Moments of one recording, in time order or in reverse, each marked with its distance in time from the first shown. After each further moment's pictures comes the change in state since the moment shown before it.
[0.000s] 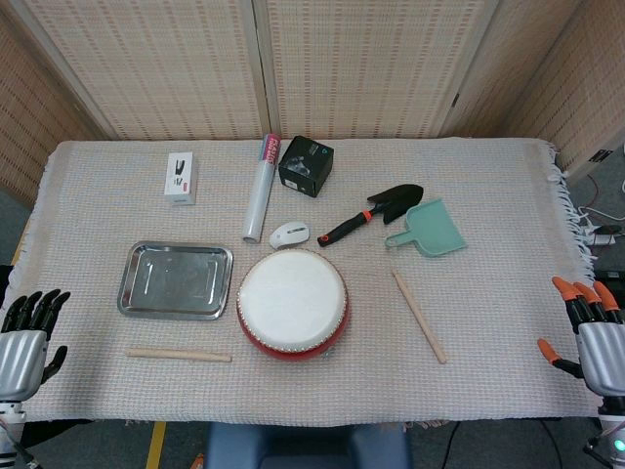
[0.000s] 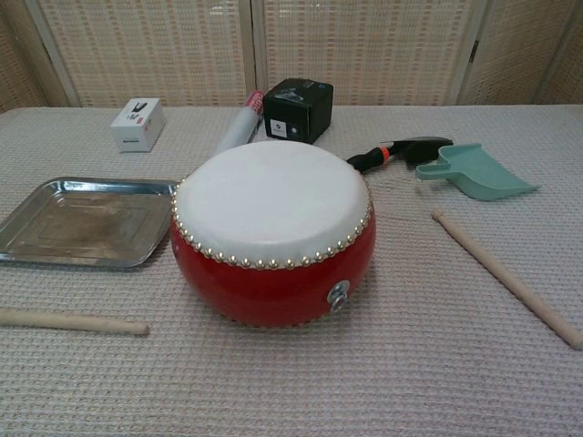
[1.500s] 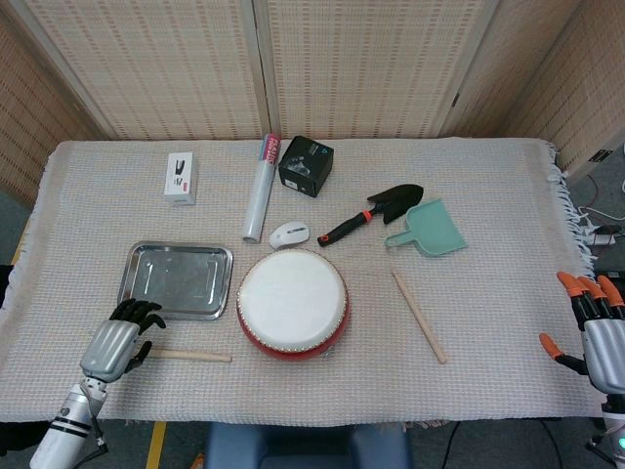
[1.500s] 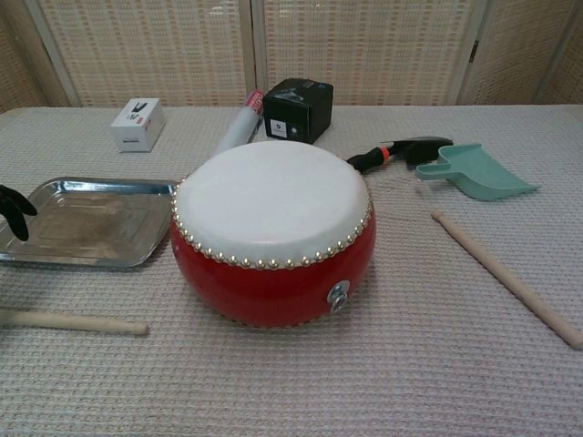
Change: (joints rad) left arm -0.175 -0.191 0.022 0.055 0.036 -0.264 -0.073; right arm -0.002 -0.013 0.016 0.043 -0.025 0.036 0.064
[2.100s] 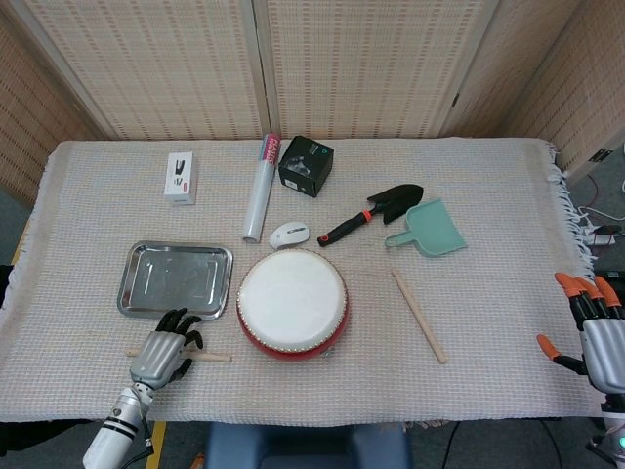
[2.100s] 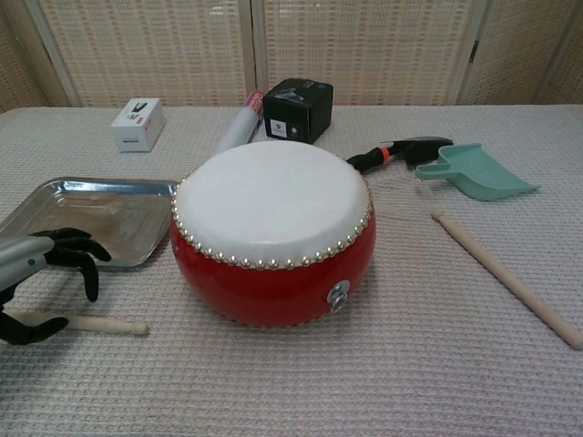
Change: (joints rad) left arm -0.039 -0.180 0.009 -0.016 -0.143 -0.081 0.211; right arm 0.005 0.009 -0.006 -0.001 -0.001 -0.018 0.046
